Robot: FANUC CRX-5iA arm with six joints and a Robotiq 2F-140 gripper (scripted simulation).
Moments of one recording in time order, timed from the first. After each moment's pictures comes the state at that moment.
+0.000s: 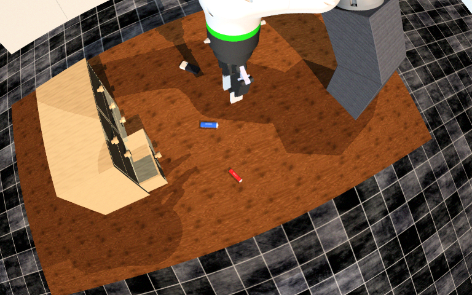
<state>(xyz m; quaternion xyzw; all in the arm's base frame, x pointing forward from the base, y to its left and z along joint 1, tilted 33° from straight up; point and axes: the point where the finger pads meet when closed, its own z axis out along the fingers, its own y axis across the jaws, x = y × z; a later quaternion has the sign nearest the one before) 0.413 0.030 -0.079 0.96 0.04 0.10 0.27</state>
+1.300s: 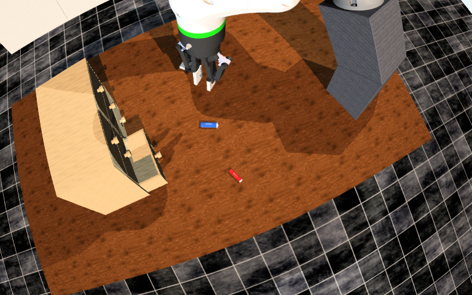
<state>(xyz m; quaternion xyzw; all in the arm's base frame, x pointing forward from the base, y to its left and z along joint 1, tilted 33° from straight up) 0.462 -0.054 -0.072 0.89 0.34 0.01 0.31</state>
